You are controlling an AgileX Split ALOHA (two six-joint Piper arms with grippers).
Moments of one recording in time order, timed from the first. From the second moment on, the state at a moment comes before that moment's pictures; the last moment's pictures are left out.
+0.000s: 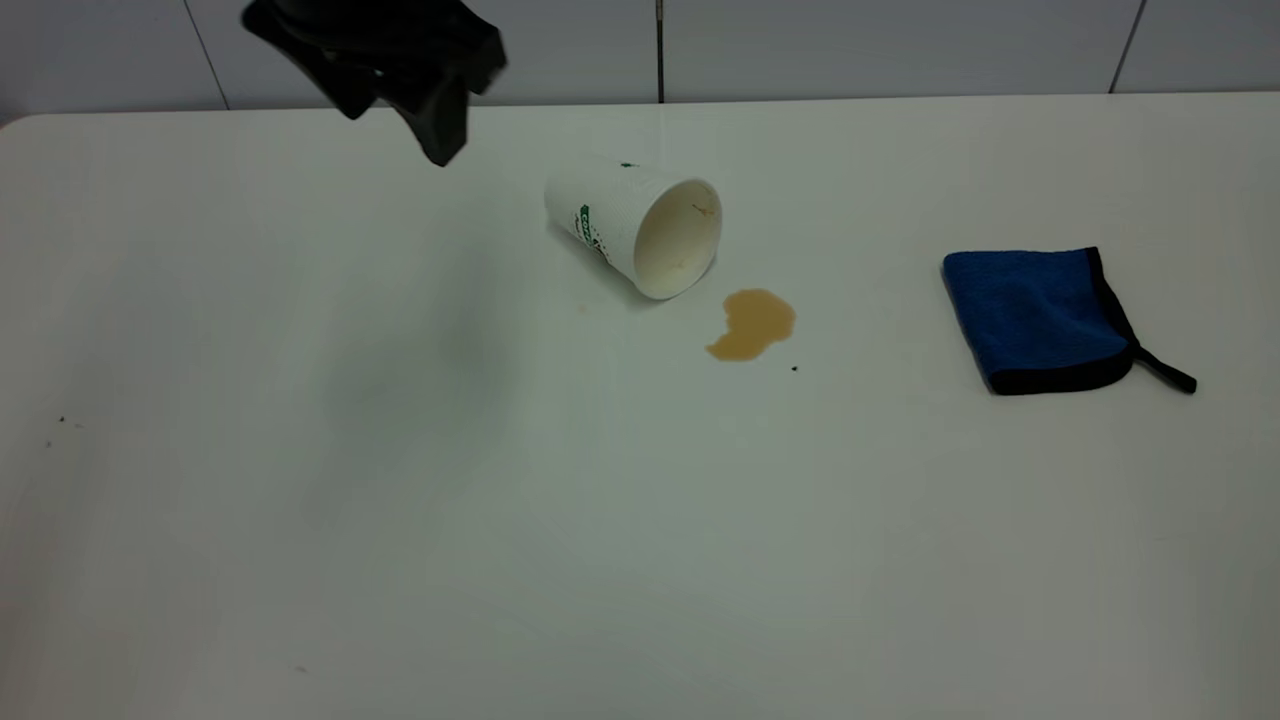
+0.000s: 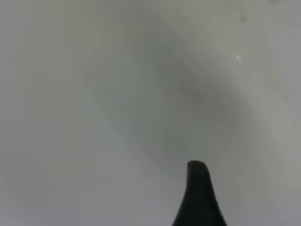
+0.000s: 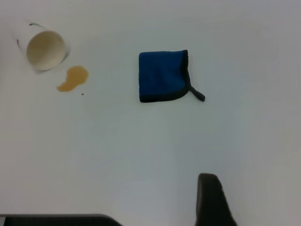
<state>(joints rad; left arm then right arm) -0.54 2.01 -1.40 0.32 0.61 -0.15 0.01 -0.02 -0.47 0.00 1.11 0.11</state>
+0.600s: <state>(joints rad) -0.77 2.44 -1.86 0.65 0.71 -0.37 0.01 -0.02 -0.47 0.00 1.11 0.11</state>
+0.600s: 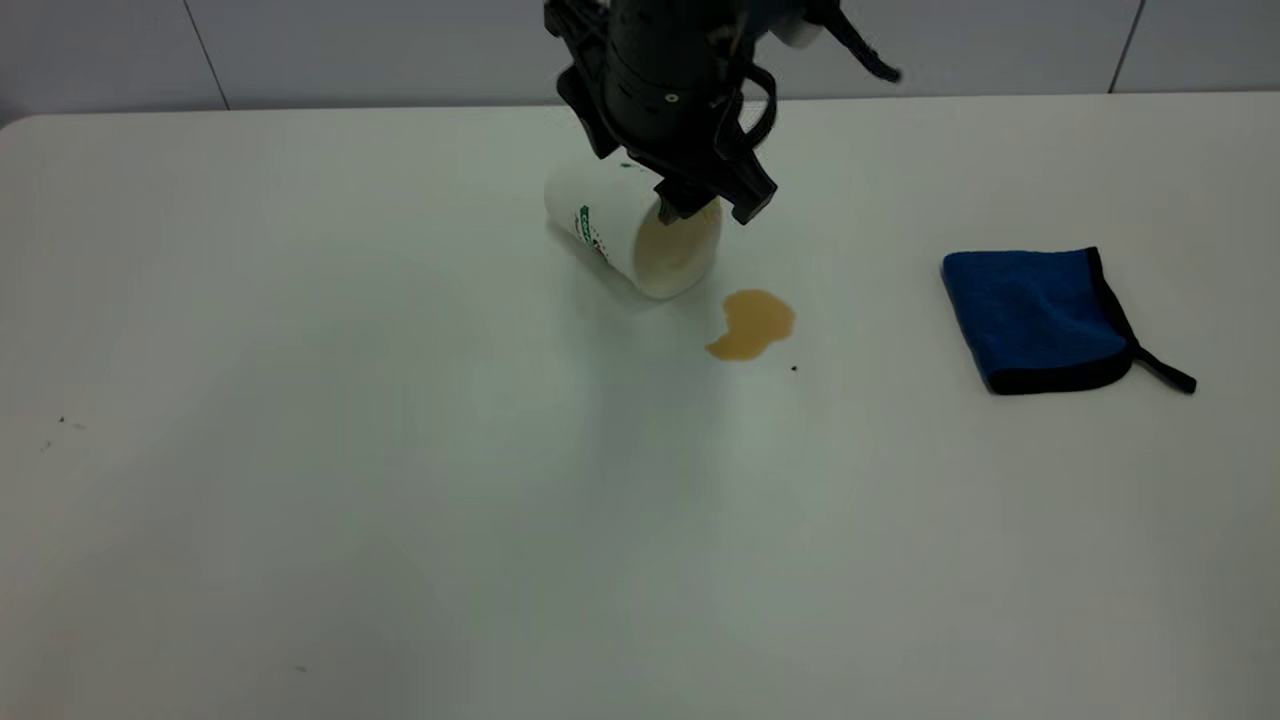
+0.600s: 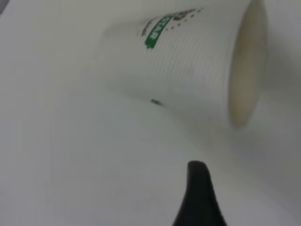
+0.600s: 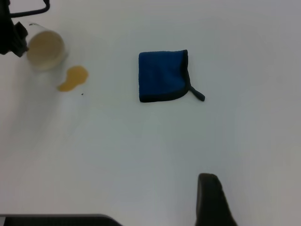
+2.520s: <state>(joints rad) -0.70 2.67 -1.91 1.29 0.60 -0.89 0.01 -0.02 -0.47 0.00 1.11 0.11</state>
